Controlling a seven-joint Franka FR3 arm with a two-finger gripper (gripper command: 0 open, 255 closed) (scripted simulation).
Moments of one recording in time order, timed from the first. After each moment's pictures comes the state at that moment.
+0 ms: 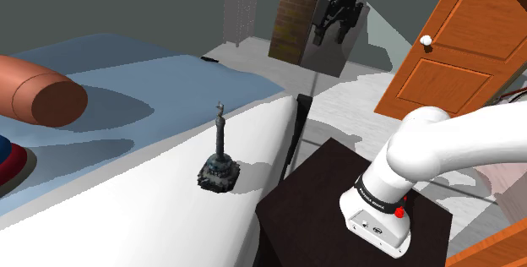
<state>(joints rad) 0.00 -0.81 0.02 -2.29 0.05 1.52 0.17</state>
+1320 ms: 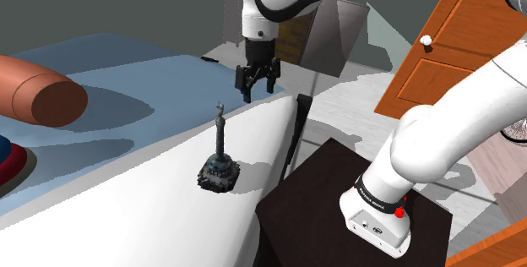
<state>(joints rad) 0.10 -0.29 0.23 -2.29 0.13 1.84 0.29</state>
